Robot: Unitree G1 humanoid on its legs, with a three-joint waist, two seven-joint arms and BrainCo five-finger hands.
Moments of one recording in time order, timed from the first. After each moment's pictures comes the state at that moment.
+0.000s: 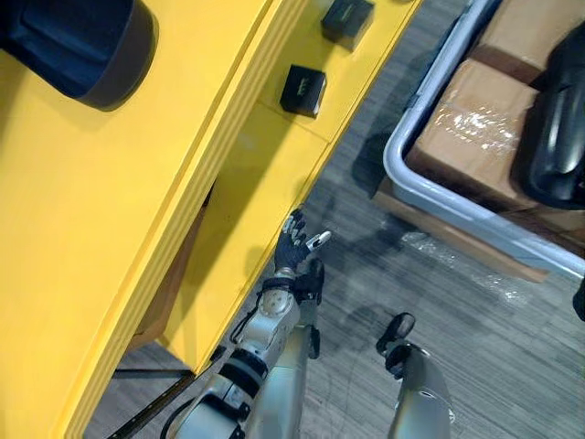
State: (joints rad) left arm -0.42 0.00 -0.33 0.39 -0.44 -0.18 0.33; right arm -1.31 -0.95 -0.15 1.47 -0.04 0.05 -0.48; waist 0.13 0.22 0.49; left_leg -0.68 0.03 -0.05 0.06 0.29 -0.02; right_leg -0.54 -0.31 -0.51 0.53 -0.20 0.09
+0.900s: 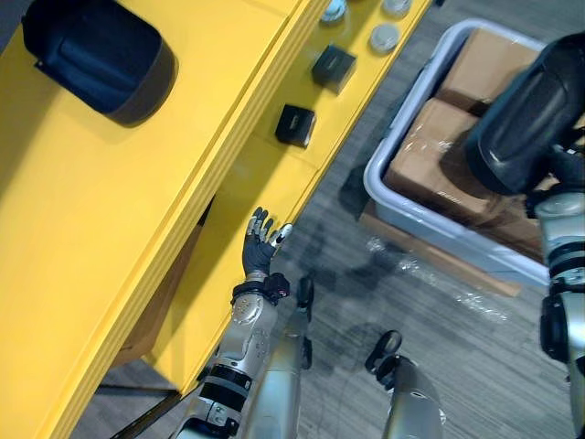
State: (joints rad) left arm -0.36 0.07 -0.18 0.25 -0.59 -0.17 0.28; right arm -1.09 -0.70 0.04 1.01 -0.23 0.11 -0.42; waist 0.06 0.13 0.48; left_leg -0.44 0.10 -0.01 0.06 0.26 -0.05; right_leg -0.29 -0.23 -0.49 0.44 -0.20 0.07
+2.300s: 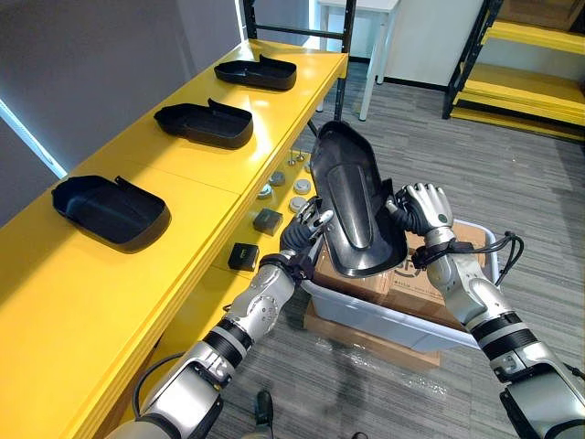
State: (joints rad) left arm -0.69 0.19 -0.56 0.49 -1.01 -0.08 0.15; right arm -0.62 -0.59 0.39 0.37 -0.66 0.02 -0.34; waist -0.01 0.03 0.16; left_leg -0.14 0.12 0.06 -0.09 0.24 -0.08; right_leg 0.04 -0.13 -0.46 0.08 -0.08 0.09
